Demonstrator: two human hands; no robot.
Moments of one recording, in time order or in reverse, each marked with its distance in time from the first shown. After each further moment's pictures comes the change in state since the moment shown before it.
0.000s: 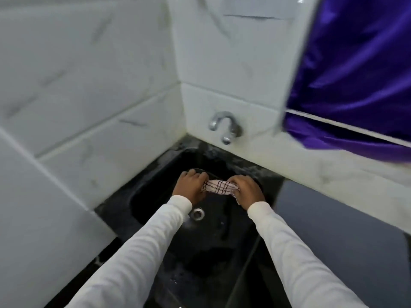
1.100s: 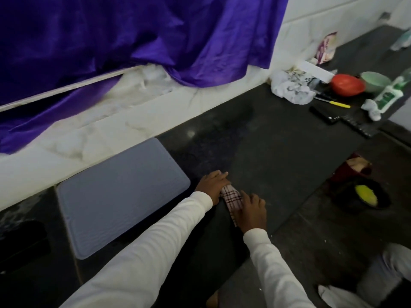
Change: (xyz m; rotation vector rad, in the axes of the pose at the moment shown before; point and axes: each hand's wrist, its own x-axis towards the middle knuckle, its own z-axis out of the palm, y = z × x) left_hand -0.097 0.599 0.099 -0.288 -0.490 1.357; right_hand -0.533 0.142 -0.075 -0.251 0.529 1.583
